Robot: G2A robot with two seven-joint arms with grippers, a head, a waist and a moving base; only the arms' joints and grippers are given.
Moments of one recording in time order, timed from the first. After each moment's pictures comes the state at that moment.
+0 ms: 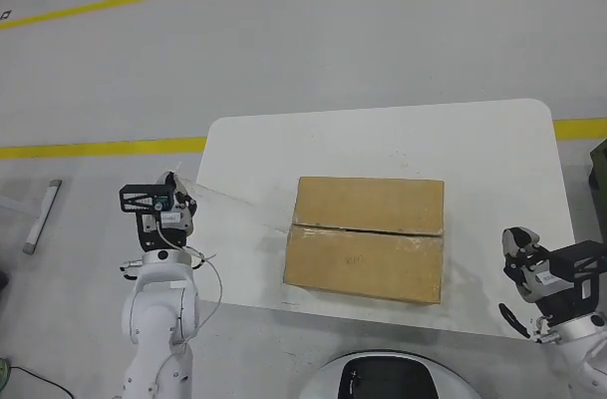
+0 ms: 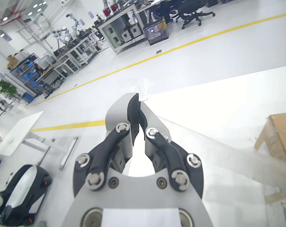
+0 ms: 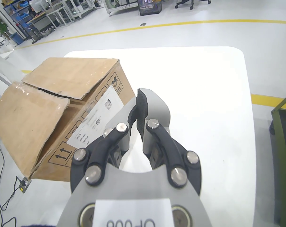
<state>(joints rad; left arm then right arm) 1.28 -1.31 -1.60 -1.97 1.65 0.05 -0.32 -1.92 -1.24 1.78 -2.18 -1.05 -0.18 0.08</state>
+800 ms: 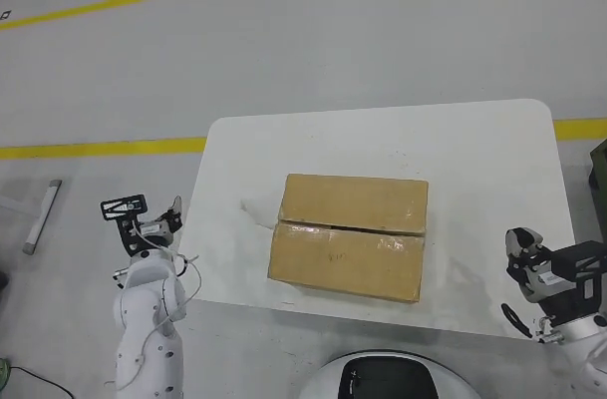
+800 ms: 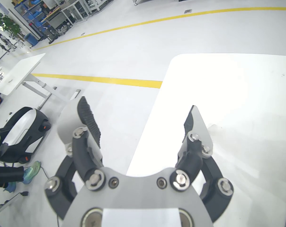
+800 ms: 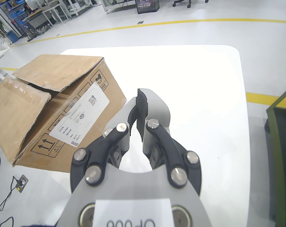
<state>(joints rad) 1.22 -1.31 -1.70 -1.71 1.55 0.11 -0.38 -1.93 -1.24 1.79 -2.19 -1.06 -0.18 0.09</state>
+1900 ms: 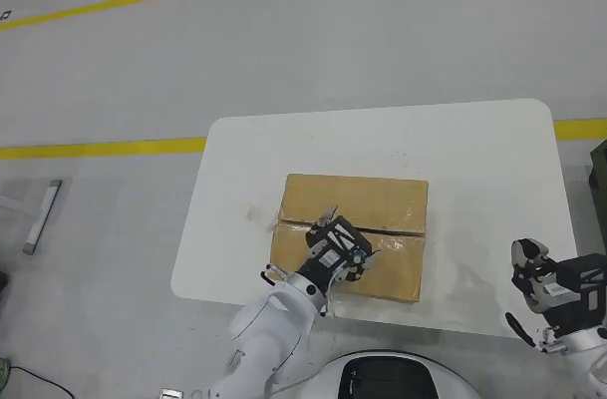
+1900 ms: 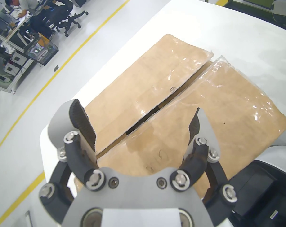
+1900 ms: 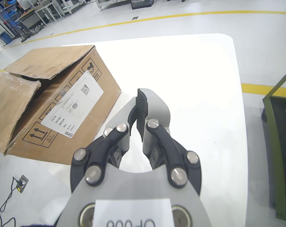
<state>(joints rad) 1.22 -1.34 -1.01 -2.03 1.74 -0.31 -0.55 -1.99 -1.25 1.80 -2.17 -1.05 -0.16 0.04</state>
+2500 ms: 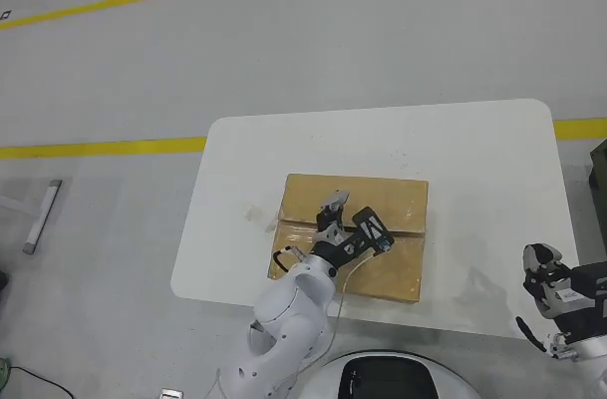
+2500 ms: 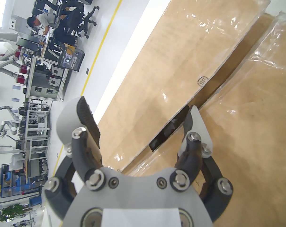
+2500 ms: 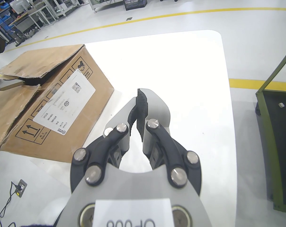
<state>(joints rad) 1.09 -1.36 -0.92 -1.89 2.05 -0.31 -0.58 -2.02 -1.26 1.84 -2.16 -1.03 -0.16 0.01</state>
